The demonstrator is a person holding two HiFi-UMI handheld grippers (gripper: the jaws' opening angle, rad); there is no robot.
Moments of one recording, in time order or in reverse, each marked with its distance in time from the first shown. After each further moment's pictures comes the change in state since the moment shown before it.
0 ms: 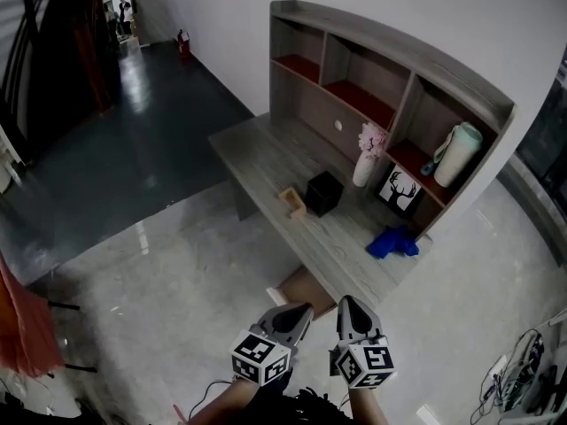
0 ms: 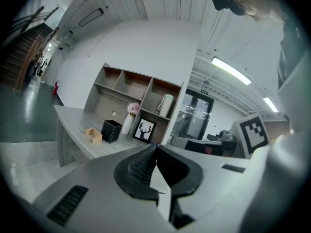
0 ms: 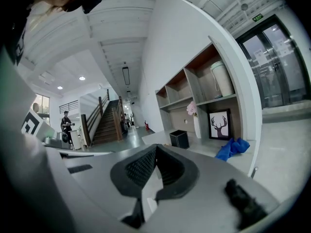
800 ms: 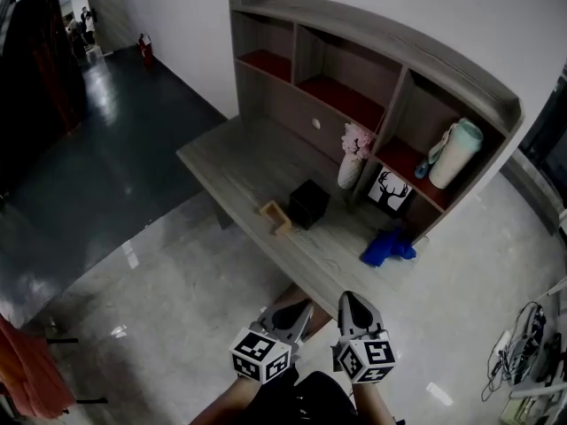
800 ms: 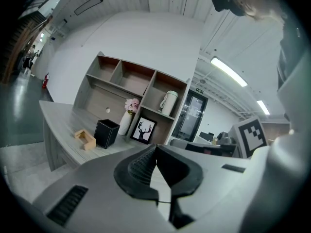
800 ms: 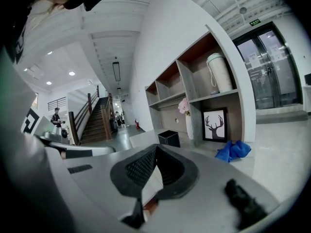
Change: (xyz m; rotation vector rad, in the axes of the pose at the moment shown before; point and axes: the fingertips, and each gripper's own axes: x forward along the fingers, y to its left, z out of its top) left arm 0.067 0.055 0.025 -0.001 0.054 -0.106; right arm 0.072 -0.039 0.006 0.005 0.023 -0.118
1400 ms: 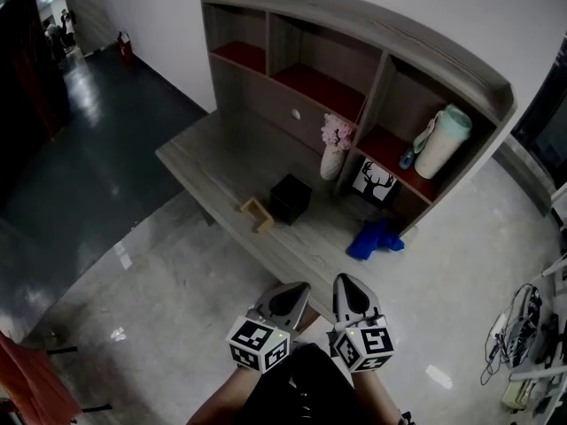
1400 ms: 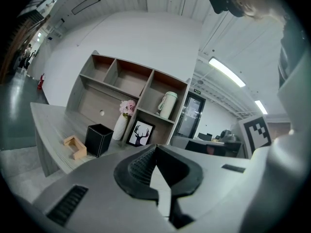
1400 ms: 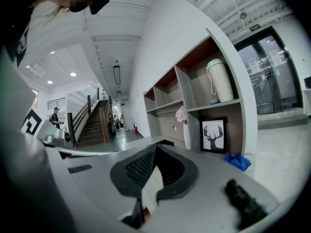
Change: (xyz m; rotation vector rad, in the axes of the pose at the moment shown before) left arm 0.040 -0.001 0.024 0.020 -0.017 -0.030; right arm 0.016 -0.020 0.035 -0.023 -0.064 -0.010
